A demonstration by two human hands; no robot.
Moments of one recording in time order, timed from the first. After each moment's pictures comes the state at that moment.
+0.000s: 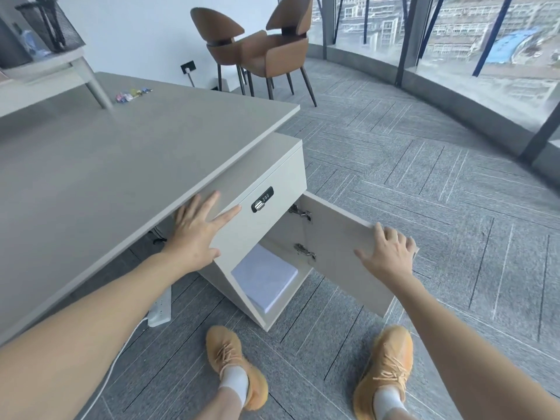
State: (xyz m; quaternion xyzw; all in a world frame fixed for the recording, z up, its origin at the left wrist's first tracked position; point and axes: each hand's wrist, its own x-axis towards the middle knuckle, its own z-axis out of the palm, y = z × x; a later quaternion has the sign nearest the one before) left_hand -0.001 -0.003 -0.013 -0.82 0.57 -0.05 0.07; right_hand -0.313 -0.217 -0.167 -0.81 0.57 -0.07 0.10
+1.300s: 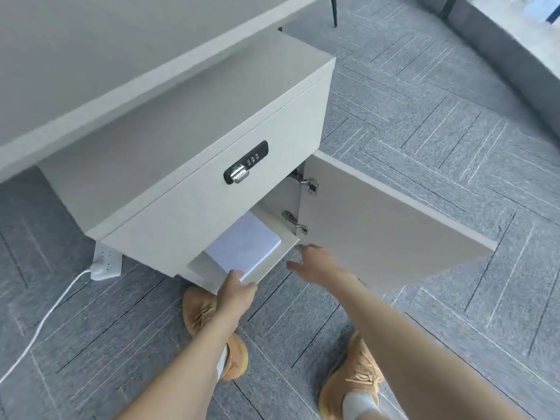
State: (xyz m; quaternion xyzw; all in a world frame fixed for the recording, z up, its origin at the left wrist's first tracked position) left_hand -0.062 -0.063 -0.291 -0.87 0.10 0.40 -0.27; right_hand -0.171 -0.226 -0.288 -0.85 0.37 0.18 0.32
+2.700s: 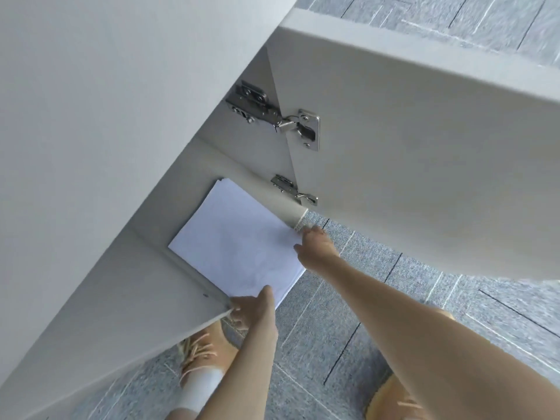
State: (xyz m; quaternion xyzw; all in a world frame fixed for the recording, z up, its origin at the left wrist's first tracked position) left_hand -0.061 -0.127 -0.533 -0.87 -0.25 0.31 -0.27; right_hand -0.111 -0.274 -0.537 -0.76 0.48 0.15 0.40
